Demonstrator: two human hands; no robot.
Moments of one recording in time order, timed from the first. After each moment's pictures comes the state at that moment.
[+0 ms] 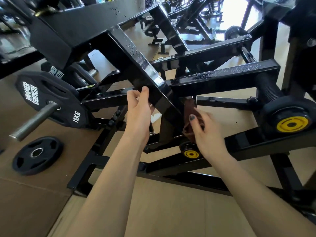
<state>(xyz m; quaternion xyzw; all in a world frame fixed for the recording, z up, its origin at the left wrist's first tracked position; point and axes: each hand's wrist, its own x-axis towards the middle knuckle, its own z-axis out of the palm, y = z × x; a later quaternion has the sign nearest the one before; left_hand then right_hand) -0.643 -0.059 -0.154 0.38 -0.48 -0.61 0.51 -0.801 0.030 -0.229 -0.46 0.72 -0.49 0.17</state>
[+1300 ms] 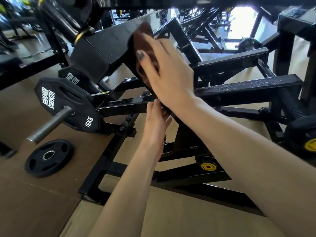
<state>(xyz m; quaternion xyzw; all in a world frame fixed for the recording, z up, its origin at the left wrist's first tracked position) -0.629 -0.062 -0.153 0.36 -0.50 -0.63 0.47 -0.707 -0.099 -0.071 -0.62 0.60 -0.46 -0.19</state>
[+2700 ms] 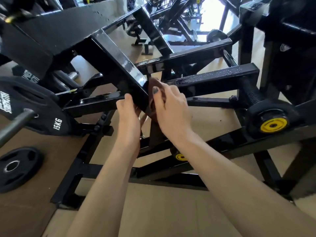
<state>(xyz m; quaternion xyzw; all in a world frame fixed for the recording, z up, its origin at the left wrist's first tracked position) -0.639 -0.056 -0.156 0.38 -0.50 -0.62 0.46 -0.750 -0.025 -0.160 -0.52 0.72 -0.46 -0.02</state>
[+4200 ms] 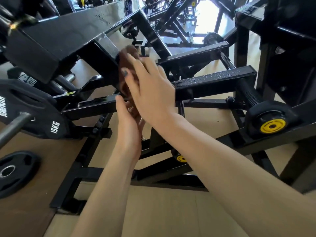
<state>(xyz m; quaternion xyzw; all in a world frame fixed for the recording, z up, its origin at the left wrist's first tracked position) -0.634 -0.054 -0.152 0.30 -0.47 -0.68 0.48 -0.714 -0.057 -0.105 -0.57 0.70 -0.38 -0.19</state>
